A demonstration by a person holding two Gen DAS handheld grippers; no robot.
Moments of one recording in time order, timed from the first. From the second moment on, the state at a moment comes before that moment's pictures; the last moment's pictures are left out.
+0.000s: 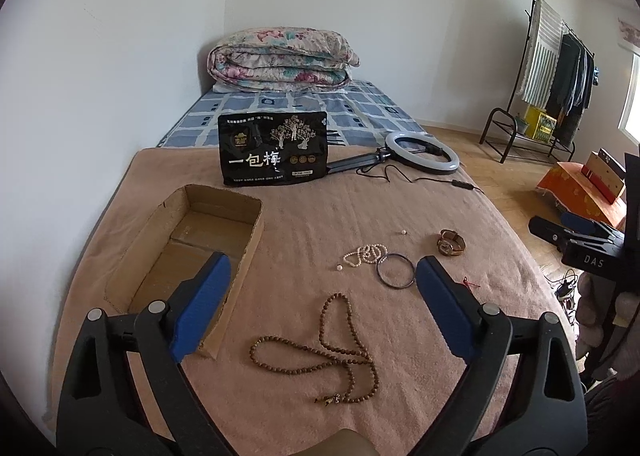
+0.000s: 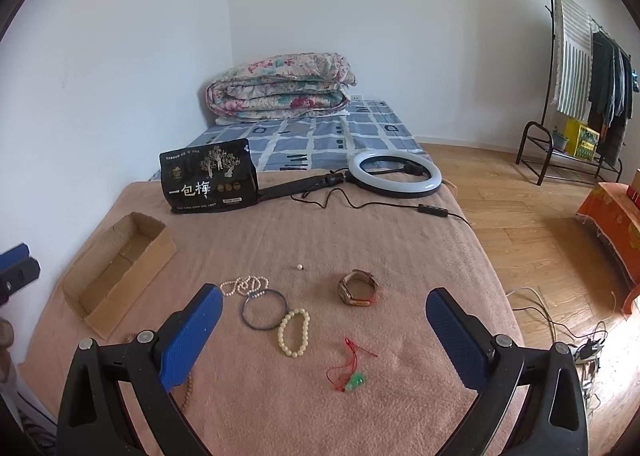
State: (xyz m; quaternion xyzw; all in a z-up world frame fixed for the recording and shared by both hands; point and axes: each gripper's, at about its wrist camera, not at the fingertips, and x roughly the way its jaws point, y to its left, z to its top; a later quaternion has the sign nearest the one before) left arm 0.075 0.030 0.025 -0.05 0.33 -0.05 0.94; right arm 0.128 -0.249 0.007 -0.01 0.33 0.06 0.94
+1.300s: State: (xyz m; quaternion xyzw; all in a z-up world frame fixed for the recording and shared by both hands) left arm 0.107 0.021 -0.079 -0.12 0.51 -0.11 0.84; right arm 0.239 -0.210 -0.106 0.01 0.50 0.14 0.85
